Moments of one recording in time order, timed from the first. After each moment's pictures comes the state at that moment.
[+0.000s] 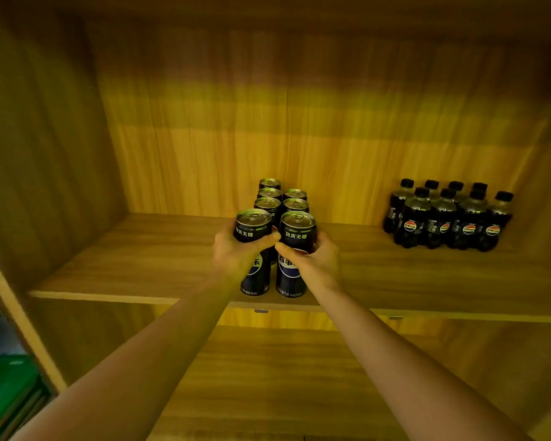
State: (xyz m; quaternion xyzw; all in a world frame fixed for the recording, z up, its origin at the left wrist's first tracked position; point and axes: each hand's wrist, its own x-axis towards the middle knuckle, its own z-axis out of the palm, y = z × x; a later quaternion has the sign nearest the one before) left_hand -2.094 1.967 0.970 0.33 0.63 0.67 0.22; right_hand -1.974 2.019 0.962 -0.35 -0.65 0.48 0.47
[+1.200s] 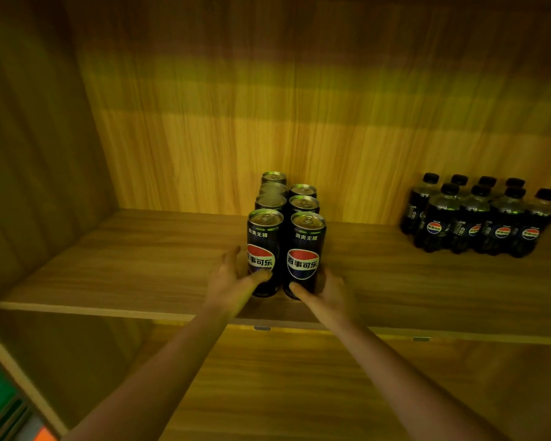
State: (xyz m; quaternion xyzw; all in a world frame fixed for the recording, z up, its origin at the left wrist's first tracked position) left_hand -2.123 1.997 0.901 0.38 0.75 0.49 0.22; right_hand -1.975 2.076 0.887 -0.46 -0.77 0.33 0.28
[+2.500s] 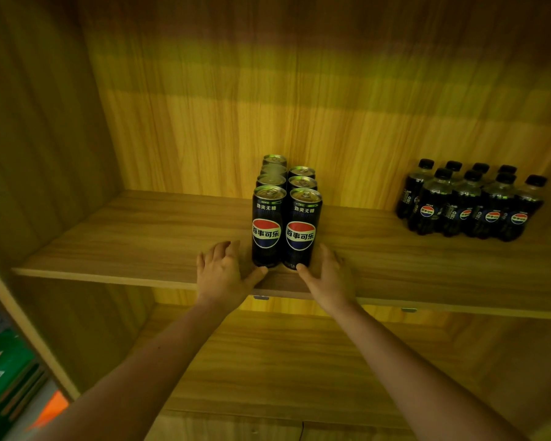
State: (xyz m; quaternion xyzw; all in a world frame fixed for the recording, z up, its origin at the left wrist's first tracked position) left_hand -2.116 1.964 0.884 0.48 0.83 0.26 -0.03; right_hand -1.963 2.061 0.885 -0.47 -0.81 0.22 0.27
